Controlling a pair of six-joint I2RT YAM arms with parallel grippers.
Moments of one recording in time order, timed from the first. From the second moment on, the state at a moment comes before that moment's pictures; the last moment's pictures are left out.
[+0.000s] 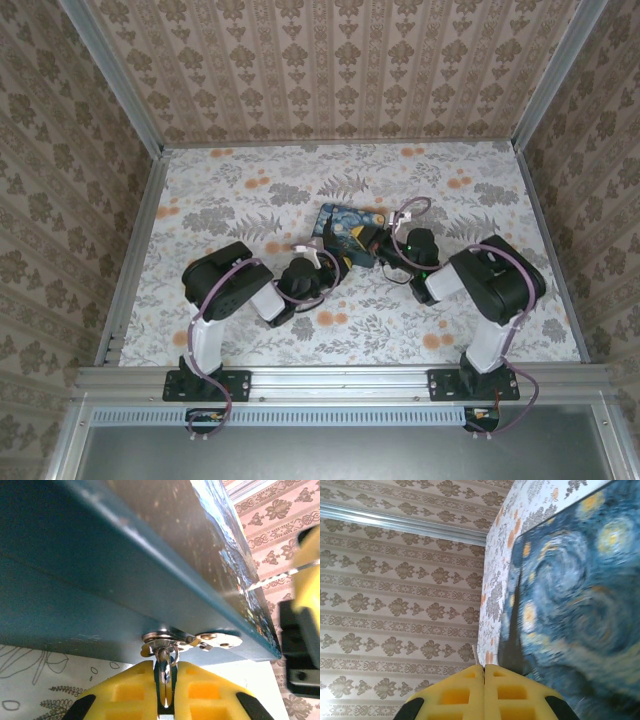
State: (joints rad) left arm -0.88 2.00 0.53 1.19 0.04 -1.02; right arm 0.41 1.76 0.47 1.19 -0.44 1.28
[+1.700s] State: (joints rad) left arm -0.77 1.89 0.45 1.18 0.29 -1.19; right arm 0.64 1.75 0.20 1.19 -0.26 1.25
